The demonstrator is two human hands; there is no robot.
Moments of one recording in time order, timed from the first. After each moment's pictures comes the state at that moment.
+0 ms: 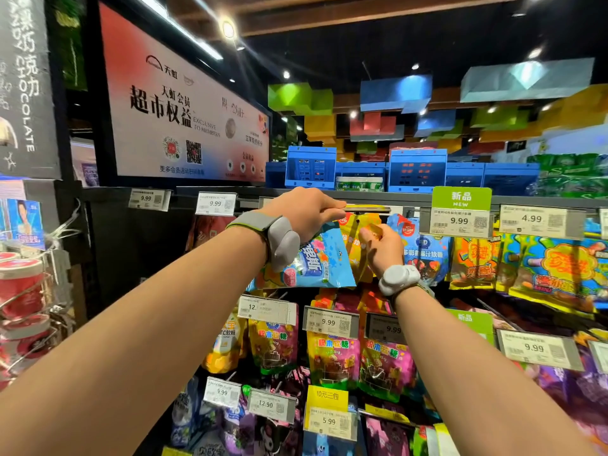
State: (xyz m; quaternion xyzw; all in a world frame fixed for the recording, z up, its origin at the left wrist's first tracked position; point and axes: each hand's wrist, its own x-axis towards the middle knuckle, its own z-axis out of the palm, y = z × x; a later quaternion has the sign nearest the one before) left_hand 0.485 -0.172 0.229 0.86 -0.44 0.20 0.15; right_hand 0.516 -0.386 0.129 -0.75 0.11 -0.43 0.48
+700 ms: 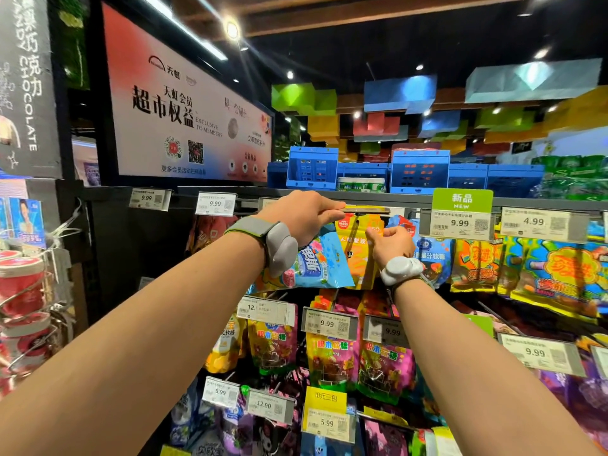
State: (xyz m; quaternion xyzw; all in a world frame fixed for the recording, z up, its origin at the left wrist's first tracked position) left_hand 0.488 -0.175 0.224 0.86 -0.43 0.20 0.18; right_hand 0.516 -0.397 0.140 -0.73 0.24 -0.43 0.48
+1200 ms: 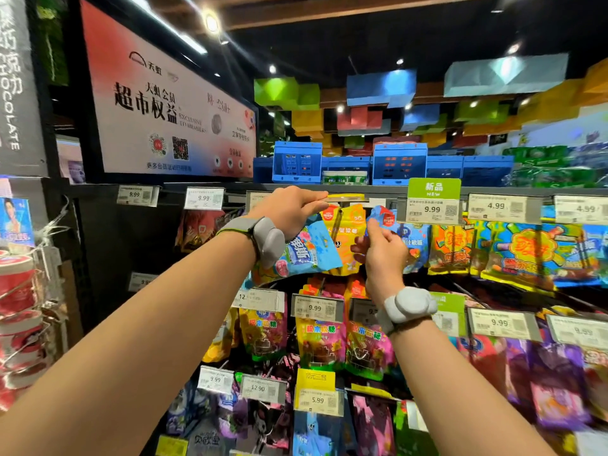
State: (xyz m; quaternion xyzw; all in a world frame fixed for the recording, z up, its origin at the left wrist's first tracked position) left_hand 0.493 -0.176 0.211 0.84 -0.42 0.22 0.24; right_hand 0.440 -0.342 0.121 -0.50 0.08 -0.45 0.74
